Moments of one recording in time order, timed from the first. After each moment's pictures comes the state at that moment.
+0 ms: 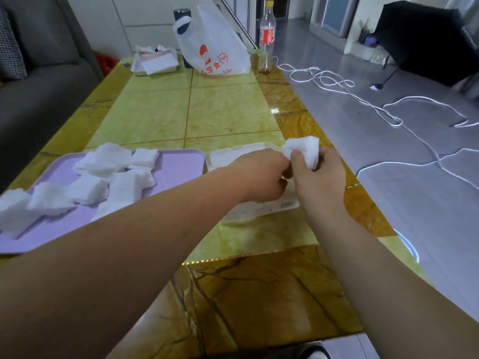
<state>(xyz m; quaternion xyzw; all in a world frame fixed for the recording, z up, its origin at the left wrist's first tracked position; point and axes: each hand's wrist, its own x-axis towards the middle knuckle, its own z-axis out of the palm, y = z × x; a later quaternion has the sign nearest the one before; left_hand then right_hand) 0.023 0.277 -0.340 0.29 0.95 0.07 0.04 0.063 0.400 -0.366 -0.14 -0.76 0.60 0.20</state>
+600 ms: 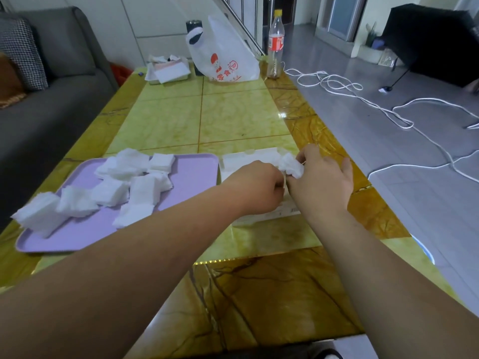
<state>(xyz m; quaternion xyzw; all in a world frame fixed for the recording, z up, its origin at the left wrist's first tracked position) 0.051 0.244 -0.345 0.22 0.97 0.13 0.04 0.064 0.384 -0.365 -0.07 -0.96 0.19 0.18</state>
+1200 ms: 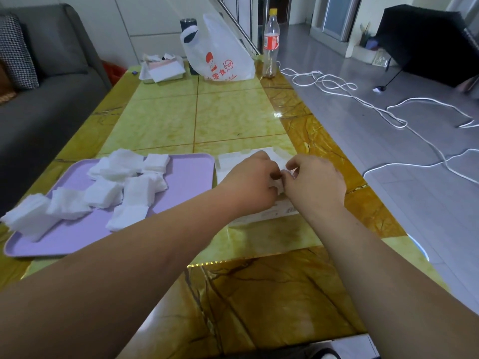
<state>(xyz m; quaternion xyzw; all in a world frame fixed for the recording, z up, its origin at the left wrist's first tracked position) 0.043 0.239 -0.357 0.23 0.95 0.20 -0.01 0.063 0.384 -0.358 -0.06 -0.96 0.23 0.14</state>
